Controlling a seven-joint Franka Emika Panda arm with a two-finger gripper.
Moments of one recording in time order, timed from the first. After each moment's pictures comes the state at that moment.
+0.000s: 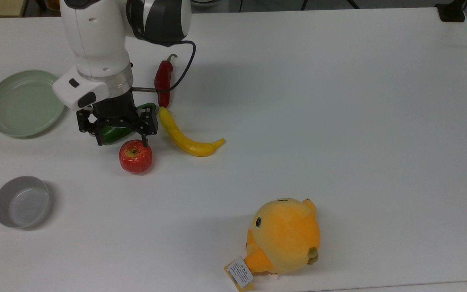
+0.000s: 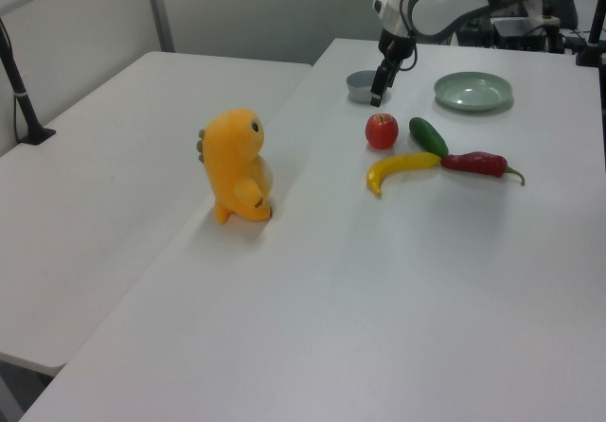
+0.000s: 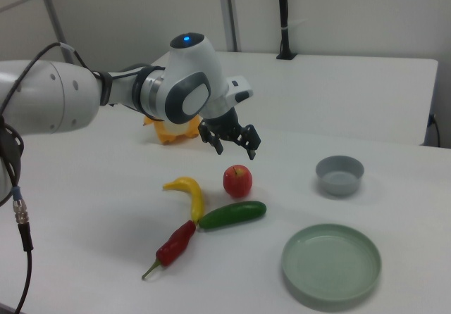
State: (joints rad) arm -0.01 0.47 -0.12 -1.55 0.05 2.29 -0.21
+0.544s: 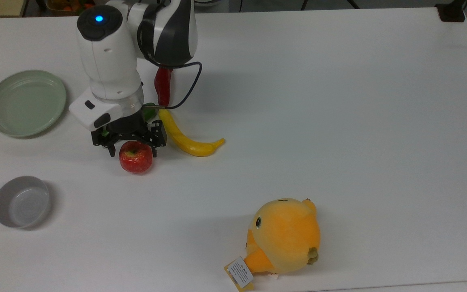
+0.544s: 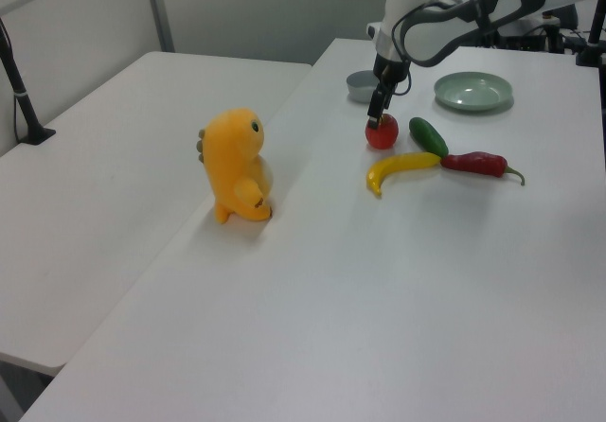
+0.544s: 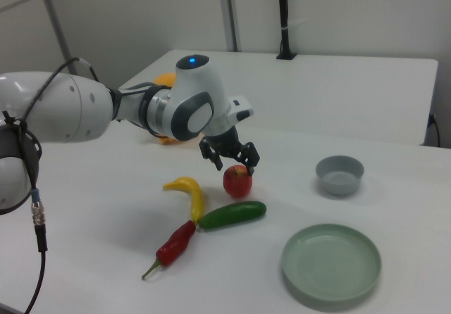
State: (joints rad) arm -0.01 0.55 -0.10 -1.55 0.04 2.33 -0.21
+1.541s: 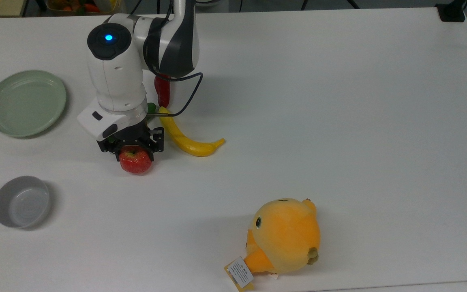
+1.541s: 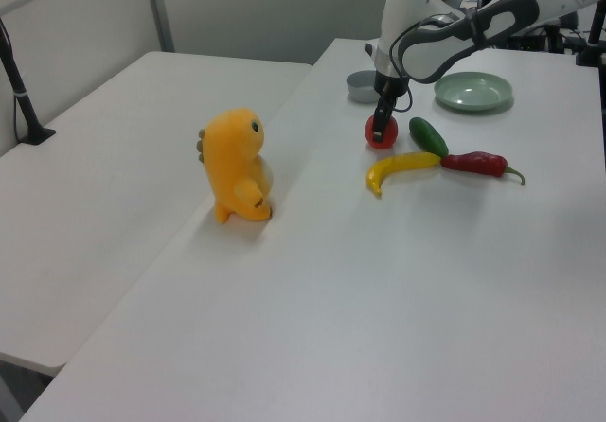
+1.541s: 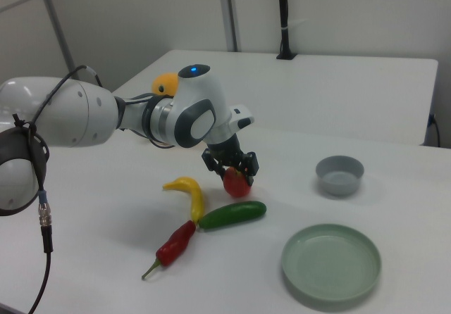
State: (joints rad) arm -0.01 0.58 -0.10 -1.55 -0.01 2.33 -0.21
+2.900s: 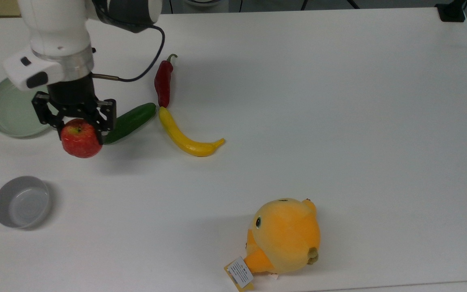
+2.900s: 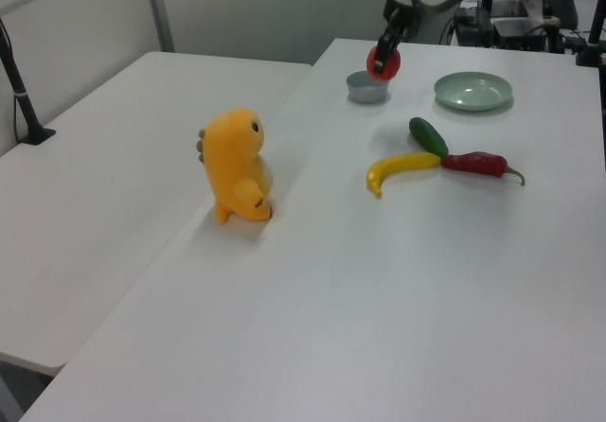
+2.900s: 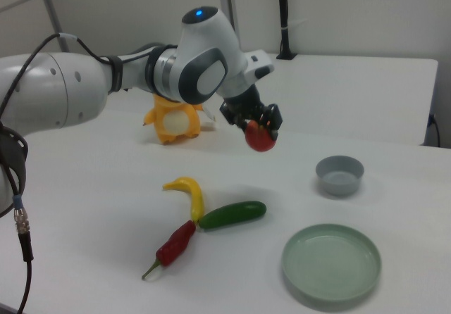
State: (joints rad) arm -0.10 0.48 -0.10 -1.41 0.00 2.24 -0.21
